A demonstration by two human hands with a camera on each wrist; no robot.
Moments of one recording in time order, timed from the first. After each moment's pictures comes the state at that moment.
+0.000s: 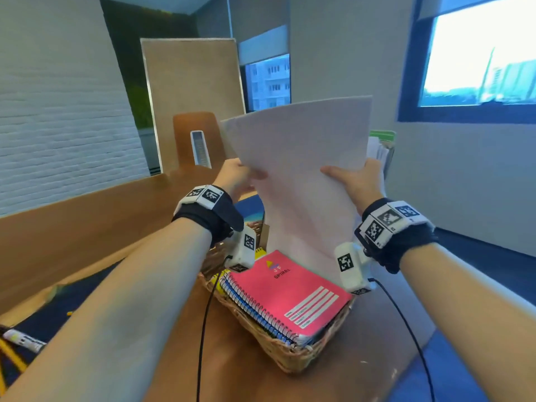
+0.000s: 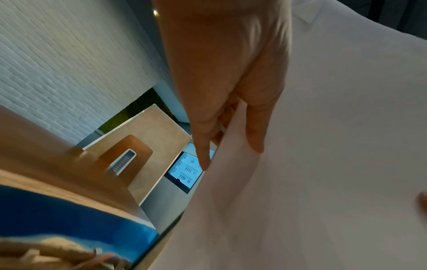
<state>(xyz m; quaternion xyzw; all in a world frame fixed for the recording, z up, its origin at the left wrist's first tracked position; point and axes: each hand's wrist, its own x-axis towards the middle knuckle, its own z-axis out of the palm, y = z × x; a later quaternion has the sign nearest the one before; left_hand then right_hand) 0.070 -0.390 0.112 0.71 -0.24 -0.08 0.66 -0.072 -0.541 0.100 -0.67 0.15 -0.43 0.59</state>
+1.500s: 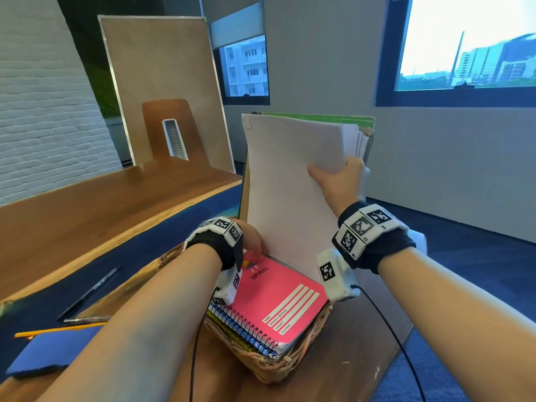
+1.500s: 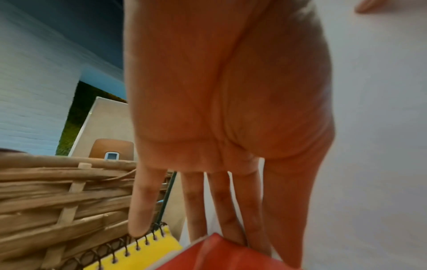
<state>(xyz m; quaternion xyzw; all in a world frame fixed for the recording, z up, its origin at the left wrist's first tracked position) 0.083 -0.443 0.013 0.89 -0.34 -0.29 -0.08 -0.060 -0.564 0.074 -0.70 0.23 -0.51 0.44</state>
